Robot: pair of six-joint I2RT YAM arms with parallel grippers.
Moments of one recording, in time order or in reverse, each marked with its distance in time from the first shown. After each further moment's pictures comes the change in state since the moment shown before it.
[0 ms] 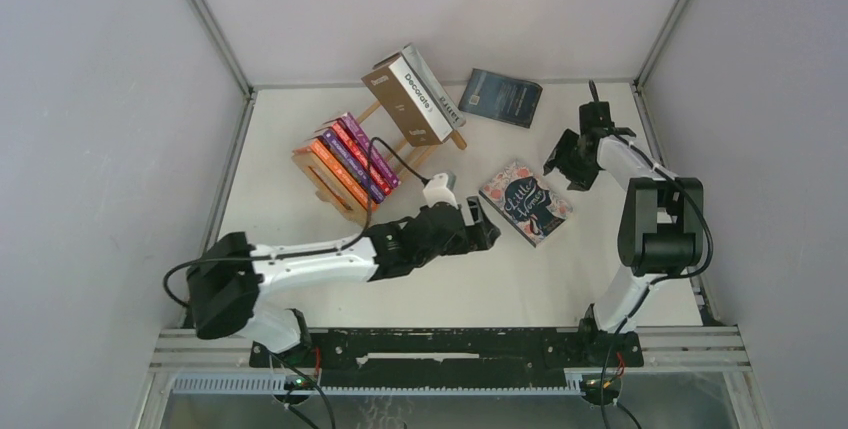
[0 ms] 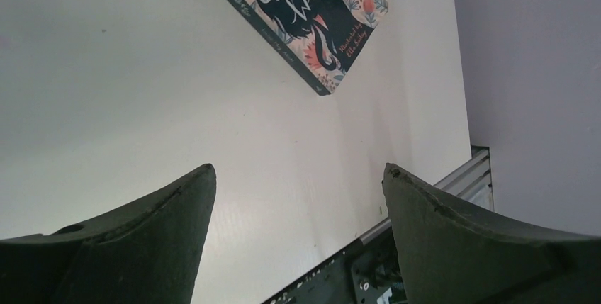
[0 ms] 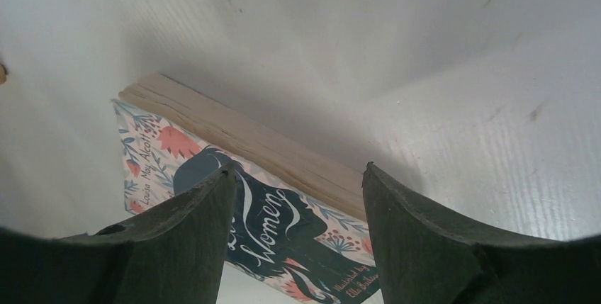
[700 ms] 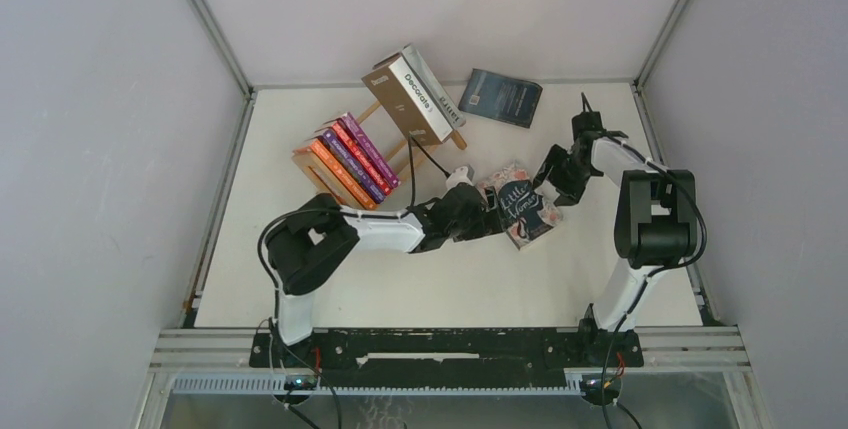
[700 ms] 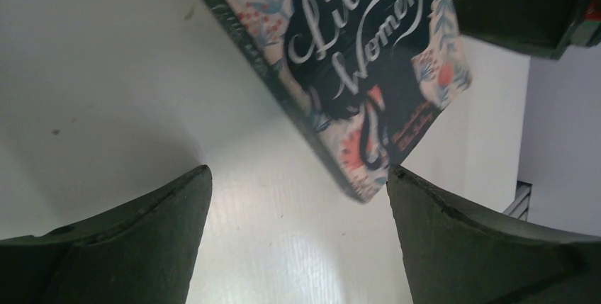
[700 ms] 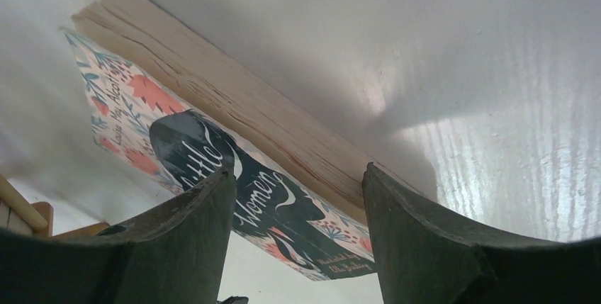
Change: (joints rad) left arm 0.157 0.477 0.170 0.197 0.219 0.010; right arm 0.018 0.067 -0.011 -0.082 -0.187 0.003
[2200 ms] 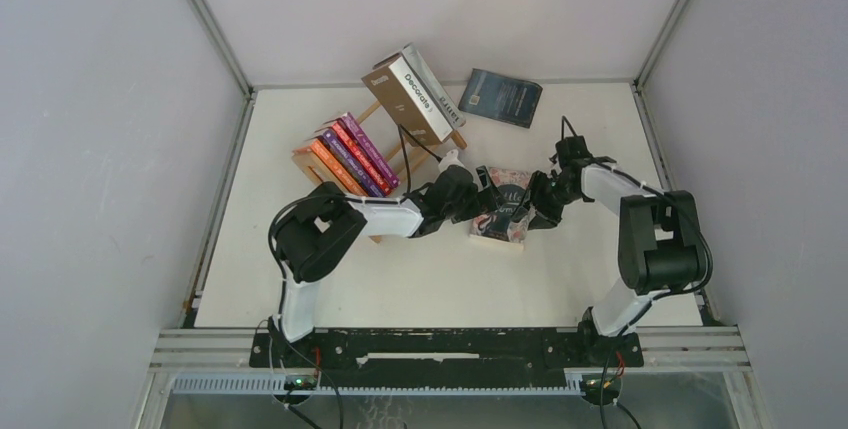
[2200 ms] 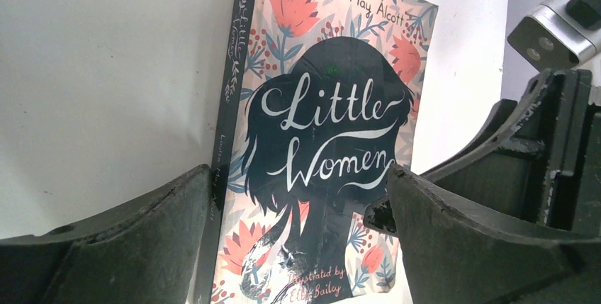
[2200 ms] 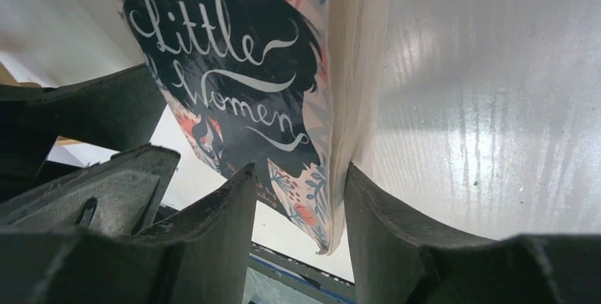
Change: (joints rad) left arm 0.103 0.097 0.069 0.111 0.048 -0.017; right arm 0.115 -0.151 -0.243 0.058 -0.200 0.008
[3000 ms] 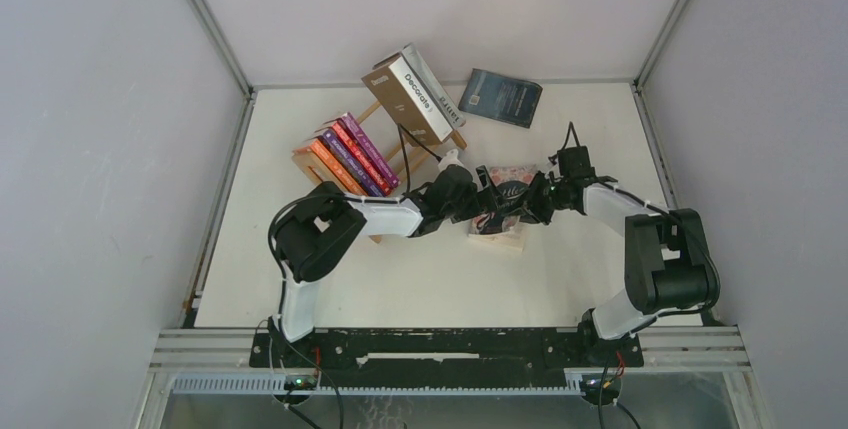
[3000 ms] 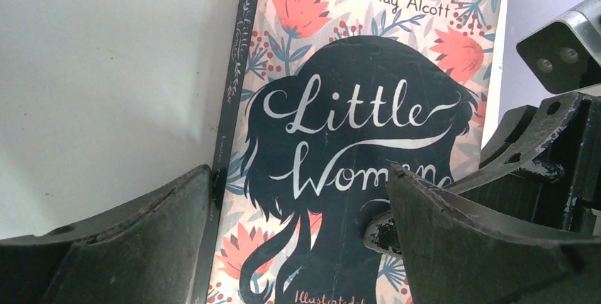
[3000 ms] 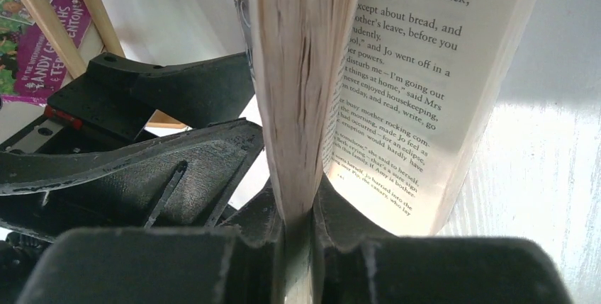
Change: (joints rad) left arm 0.005 0.000 0.000 0.000 0.009 0.010; right arm 0.022 -0.126 -0.177 0.314 -0.143 0.195
